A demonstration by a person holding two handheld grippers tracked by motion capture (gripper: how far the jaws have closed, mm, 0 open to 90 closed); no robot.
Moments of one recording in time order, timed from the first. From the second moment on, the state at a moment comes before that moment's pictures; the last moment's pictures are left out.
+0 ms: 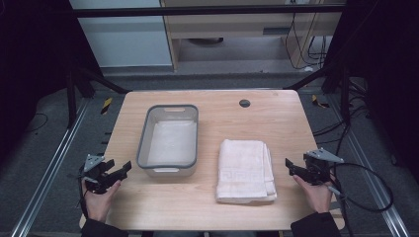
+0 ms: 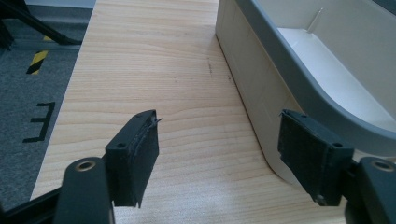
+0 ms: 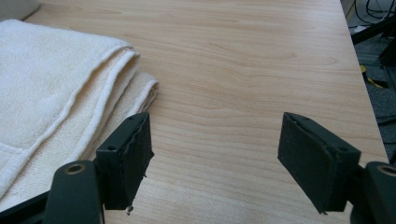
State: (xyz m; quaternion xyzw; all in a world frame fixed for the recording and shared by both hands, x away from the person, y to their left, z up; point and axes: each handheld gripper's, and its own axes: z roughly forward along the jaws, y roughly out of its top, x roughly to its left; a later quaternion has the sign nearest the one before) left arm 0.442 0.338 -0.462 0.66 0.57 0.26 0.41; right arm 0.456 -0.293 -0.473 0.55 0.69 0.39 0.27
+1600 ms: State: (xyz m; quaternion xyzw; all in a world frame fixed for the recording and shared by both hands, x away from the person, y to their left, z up) left arm 0.439 0.312 -0.405 0.65 0.52 0.28 0.48; right arm 0.458 -0.291 -0.420 0.53 0.67 0.45 0.26
